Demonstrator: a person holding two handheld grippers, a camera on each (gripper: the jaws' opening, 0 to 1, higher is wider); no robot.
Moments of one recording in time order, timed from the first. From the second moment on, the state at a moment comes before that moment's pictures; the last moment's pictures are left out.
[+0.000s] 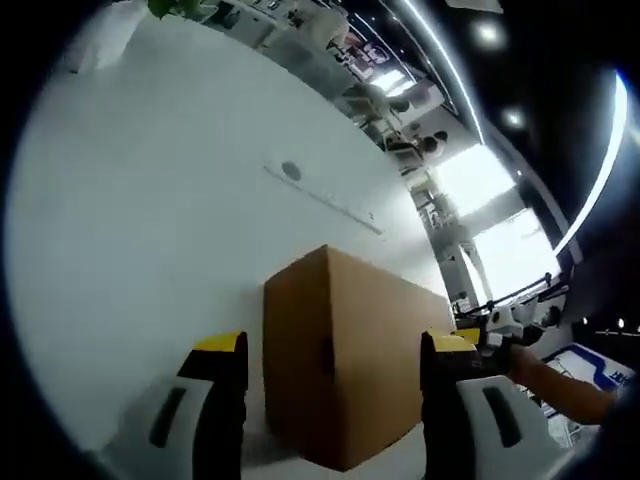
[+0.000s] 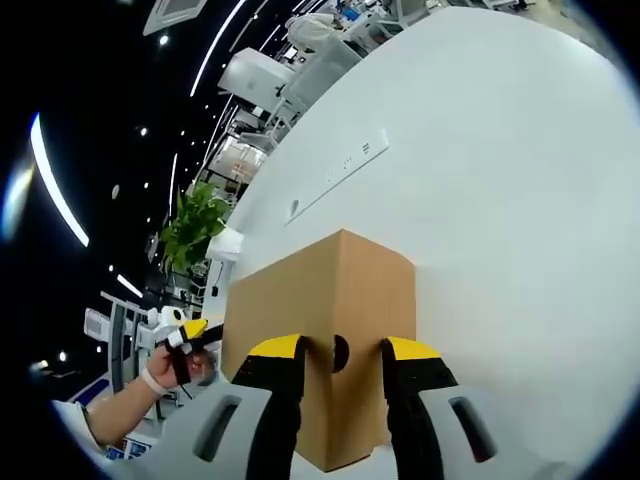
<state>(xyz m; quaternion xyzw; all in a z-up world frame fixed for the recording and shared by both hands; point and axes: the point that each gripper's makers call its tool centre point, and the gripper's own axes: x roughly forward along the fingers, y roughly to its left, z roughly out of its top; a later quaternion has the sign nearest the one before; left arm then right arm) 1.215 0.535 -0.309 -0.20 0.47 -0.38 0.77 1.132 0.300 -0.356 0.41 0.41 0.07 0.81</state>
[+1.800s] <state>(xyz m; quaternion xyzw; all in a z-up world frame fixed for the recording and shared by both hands) 1.141 0.522 -0.362 0.61 0.07 -0.50 0.62 1.134 0.300 -0.358 0.42 0.40 0.07 0.81</state>
